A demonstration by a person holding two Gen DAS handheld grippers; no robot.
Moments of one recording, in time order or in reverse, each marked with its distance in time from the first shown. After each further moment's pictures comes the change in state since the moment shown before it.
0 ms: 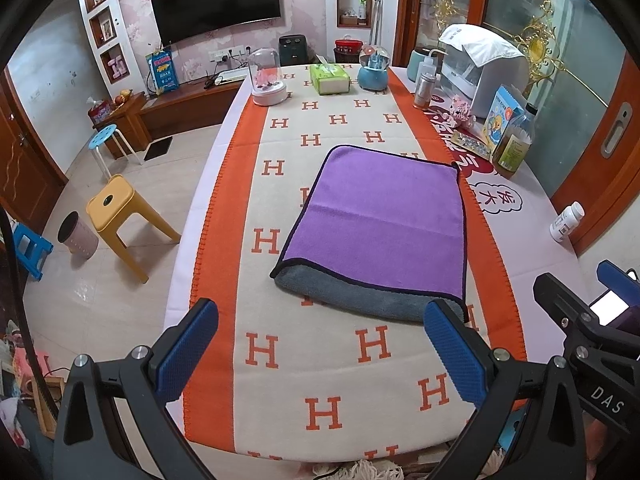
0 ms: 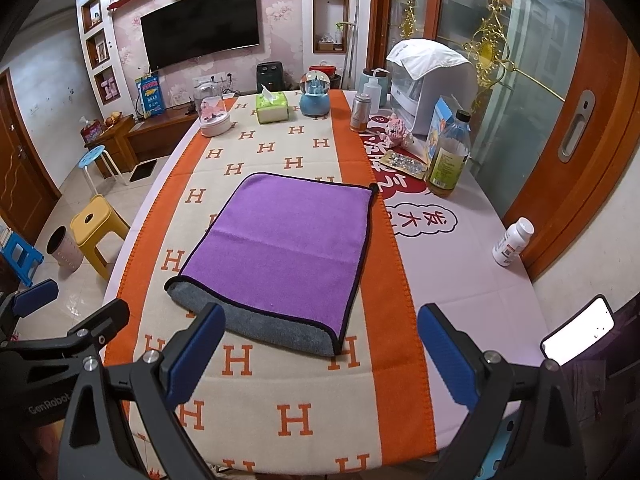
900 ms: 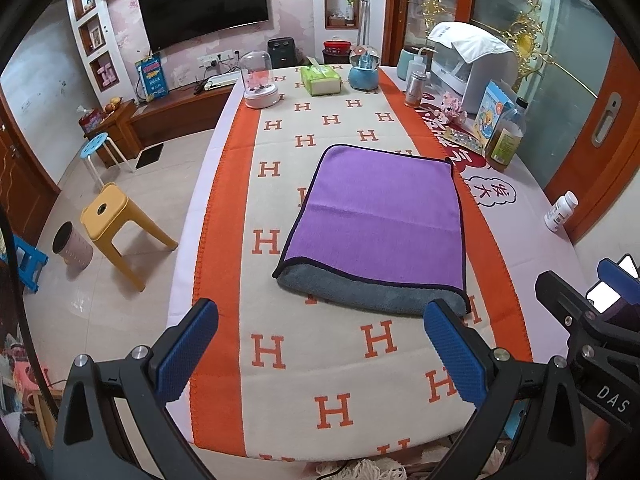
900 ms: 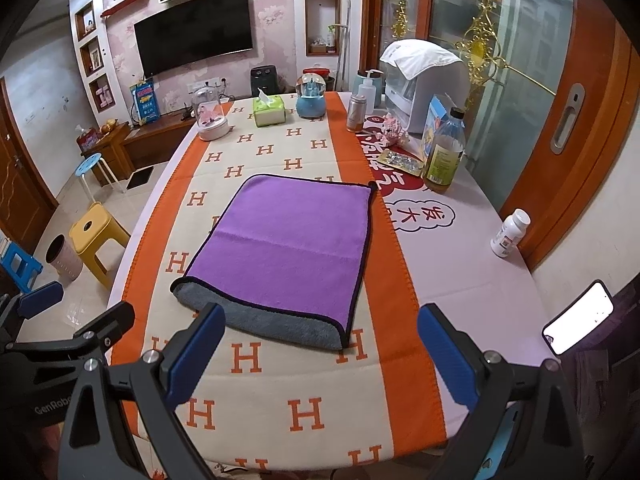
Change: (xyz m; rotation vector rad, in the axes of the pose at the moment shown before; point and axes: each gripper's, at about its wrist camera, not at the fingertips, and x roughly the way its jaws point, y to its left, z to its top) left arm -0.001 0.011 -0.004 0.045 -0.007 -0.023; right arm -0.010 0.013 -0.013 0.033 -0.014 -0.026
